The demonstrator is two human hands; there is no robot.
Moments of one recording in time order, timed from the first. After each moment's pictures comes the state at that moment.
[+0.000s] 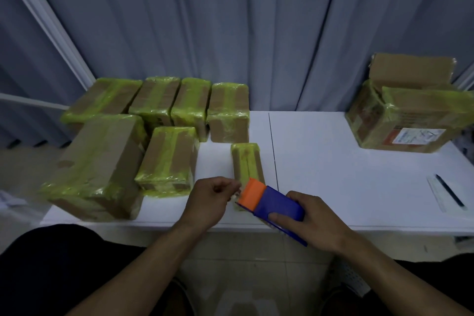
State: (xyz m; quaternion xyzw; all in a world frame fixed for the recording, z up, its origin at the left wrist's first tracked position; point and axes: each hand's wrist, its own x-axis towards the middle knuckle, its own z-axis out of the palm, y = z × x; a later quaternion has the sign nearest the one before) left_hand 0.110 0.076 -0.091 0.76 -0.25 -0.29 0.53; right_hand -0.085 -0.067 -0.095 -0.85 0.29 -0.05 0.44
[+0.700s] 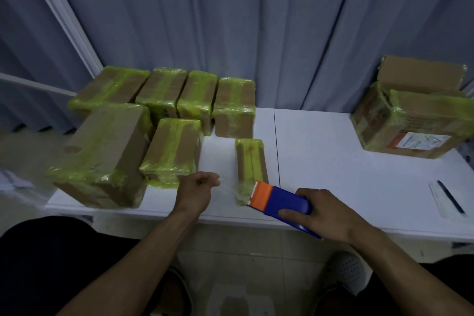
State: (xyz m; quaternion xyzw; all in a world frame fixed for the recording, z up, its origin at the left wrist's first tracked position) left_hand 0.143 0.085 -0.132 0.77 -0.09 -0.26 0.57; right_hand -0.089 -0.087 -0.085 -0.89 0.29 0.04 0.36
